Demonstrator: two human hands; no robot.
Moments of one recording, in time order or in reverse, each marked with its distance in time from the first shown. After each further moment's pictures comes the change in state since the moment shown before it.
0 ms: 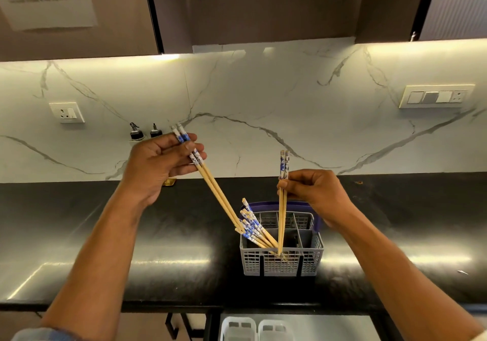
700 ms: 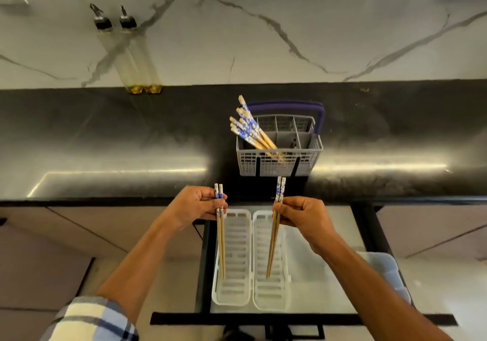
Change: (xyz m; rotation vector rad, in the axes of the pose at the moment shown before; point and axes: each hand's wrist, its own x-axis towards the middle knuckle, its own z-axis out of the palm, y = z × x) left_hand -0.147 -0.216 -0.002 0.197 -0.280 -0.743; right_hand -0.153 0.168 0.055 0.151 0.135 0.564
